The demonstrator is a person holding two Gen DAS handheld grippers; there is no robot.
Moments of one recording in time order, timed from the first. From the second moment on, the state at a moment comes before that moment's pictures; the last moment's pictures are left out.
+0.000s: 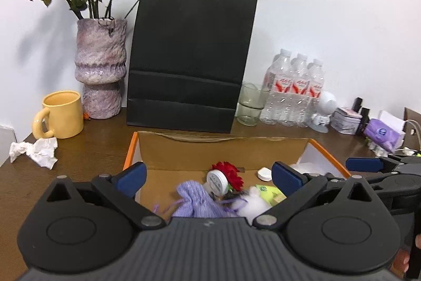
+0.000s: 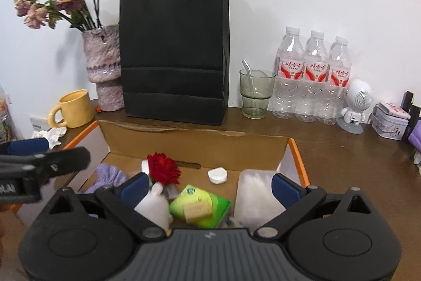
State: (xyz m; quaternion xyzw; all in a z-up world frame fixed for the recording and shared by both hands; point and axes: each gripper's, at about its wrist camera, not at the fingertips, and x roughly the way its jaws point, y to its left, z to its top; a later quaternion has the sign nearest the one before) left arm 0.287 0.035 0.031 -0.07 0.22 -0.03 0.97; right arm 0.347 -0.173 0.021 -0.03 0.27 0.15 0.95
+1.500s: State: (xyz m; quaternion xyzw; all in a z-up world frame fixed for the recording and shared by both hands) left arm 0.197 0.018 -0.046 -0.02 0.31 -0.04 0.95; right arm 0.257 -0.145 -0.047 -0.05 0.35 0.21 0.91
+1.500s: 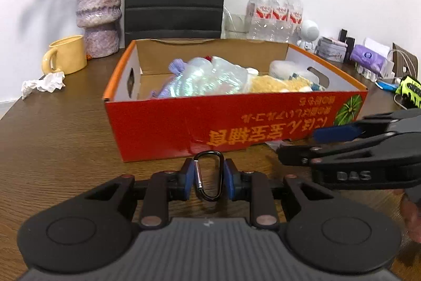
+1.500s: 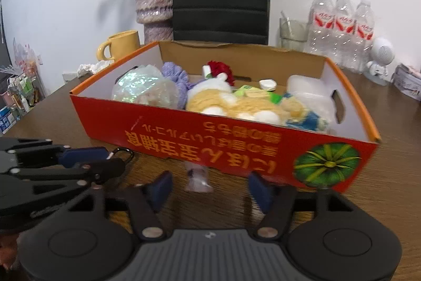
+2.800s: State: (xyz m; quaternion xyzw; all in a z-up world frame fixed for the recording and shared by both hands) left arm 0.239 0.020 0.053 -0.07 0.20 -0.06 0.98; right arm 0.295 -0.183 0.044 0.01 0.24 0.20 0.95
